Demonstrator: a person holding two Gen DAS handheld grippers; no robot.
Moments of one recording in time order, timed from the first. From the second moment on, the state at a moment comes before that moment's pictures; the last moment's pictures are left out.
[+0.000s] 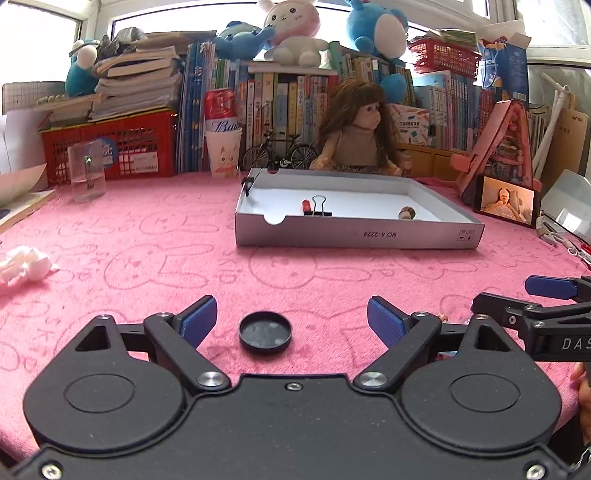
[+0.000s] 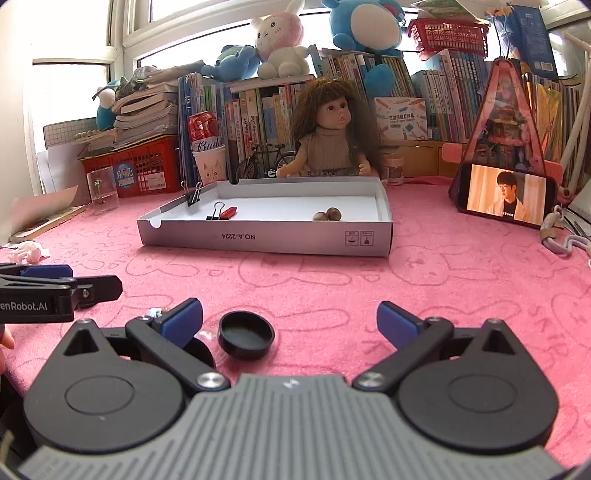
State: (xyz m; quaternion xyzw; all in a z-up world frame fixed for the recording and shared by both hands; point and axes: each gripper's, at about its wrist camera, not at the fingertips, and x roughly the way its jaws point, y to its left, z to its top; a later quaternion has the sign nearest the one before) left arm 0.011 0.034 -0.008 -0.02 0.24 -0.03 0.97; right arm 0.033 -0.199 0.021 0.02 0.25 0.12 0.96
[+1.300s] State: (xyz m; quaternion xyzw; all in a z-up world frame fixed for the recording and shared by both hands) left arm 0.011 0.039 -0.012 -0.02 0.26 -0.02 0.97; right arm 0.036 -0.205 0.026 0.04 0.29 0.18 0.94
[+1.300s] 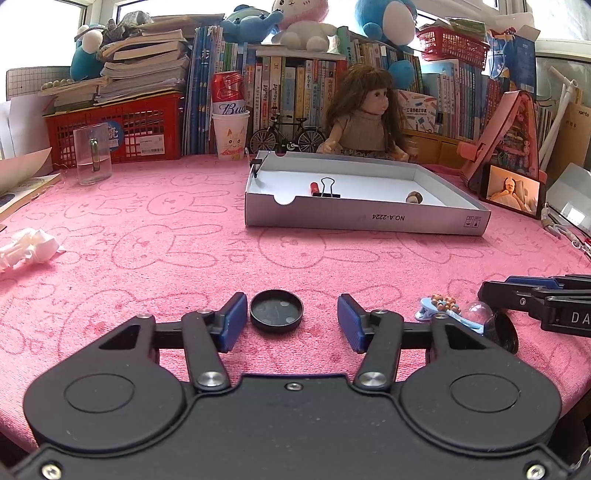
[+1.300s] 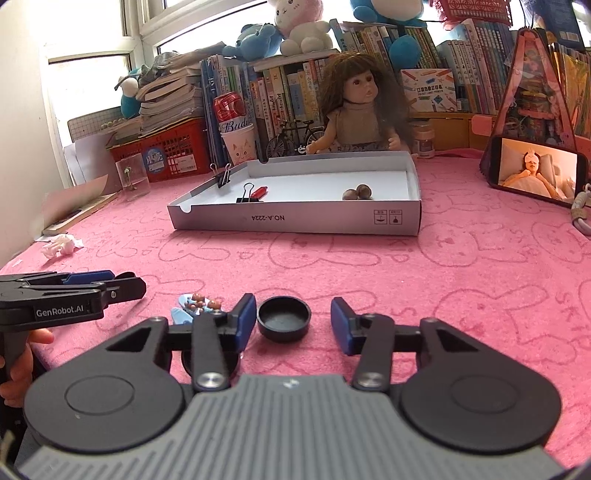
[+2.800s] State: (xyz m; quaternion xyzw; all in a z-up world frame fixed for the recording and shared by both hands) left arm 0.052 0.021 0.037 -0.03 0.22 -0.06 0.97; right arm 0.074 -0.205 0.048 0.04 0.28 0.14 0.95
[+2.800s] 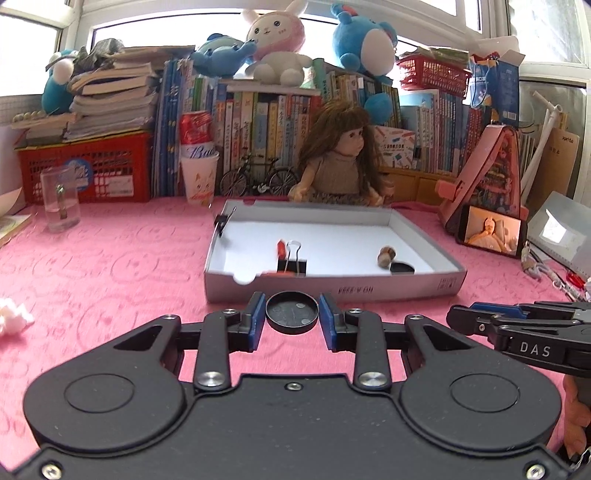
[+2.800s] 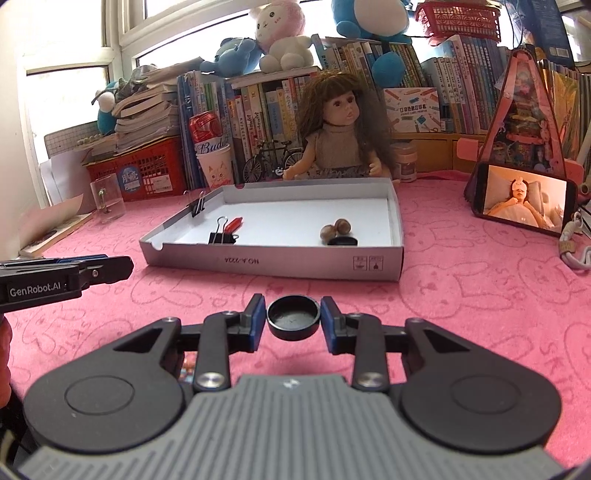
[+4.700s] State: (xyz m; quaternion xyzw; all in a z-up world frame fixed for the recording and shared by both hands) left arm 0.304 0.030 0.008 -0.05 0.33 0.00 0.94; right arm 0.279 -0.227 0.032 0.09 0.36 0.06 0.93
